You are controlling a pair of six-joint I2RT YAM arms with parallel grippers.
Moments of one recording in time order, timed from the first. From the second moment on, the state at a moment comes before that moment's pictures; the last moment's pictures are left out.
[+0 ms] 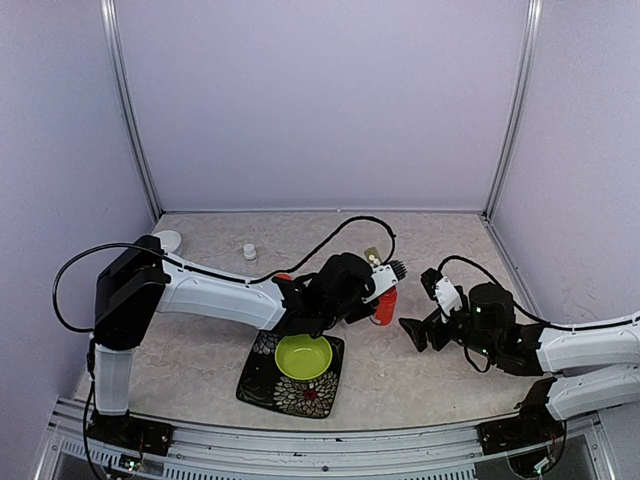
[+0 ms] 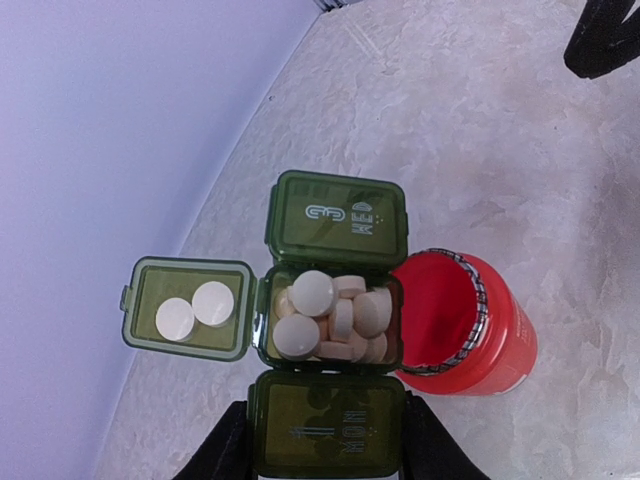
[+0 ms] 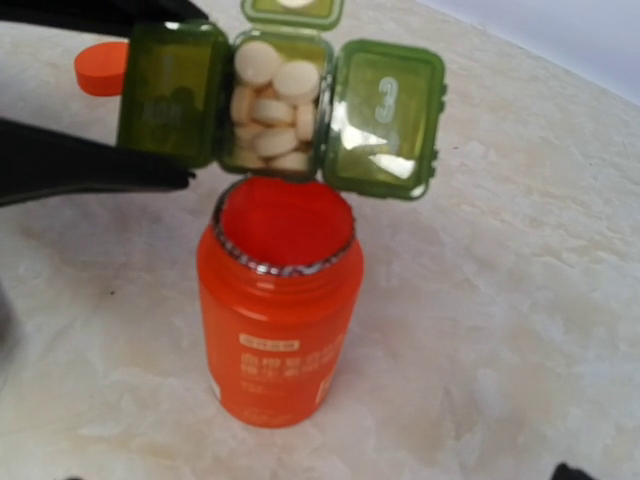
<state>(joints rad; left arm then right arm) -1.14 2.09 1.43 0.16 -0.51 0.50 0.78 1.07 0.28 0.41 0.18 -0.06</state>
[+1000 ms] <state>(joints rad) -1.15 2.10 1.41 0.25 -0.59 0.59 0.78 1.07 0.28 0.41 0.18 -0.06</state>
